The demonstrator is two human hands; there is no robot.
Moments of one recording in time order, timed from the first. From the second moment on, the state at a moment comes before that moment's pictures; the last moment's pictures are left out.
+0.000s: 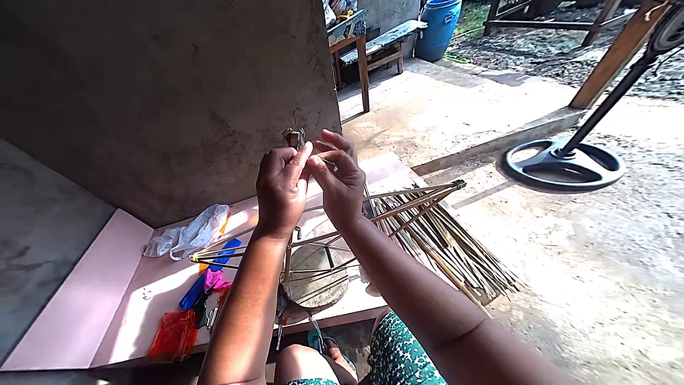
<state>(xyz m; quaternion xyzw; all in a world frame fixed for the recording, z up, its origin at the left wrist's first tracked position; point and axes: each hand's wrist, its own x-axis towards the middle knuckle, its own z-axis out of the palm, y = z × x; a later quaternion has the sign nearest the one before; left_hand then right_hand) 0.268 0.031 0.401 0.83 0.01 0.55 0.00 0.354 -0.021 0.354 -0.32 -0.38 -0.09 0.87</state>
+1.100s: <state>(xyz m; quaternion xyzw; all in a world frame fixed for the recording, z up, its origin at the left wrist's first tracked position) 0.261 0.057 0.393 0.82 -0.05 0.57 0.00 0.405 -0.050 0.398 -0.43 -0.65 -0.33 0.53</state>
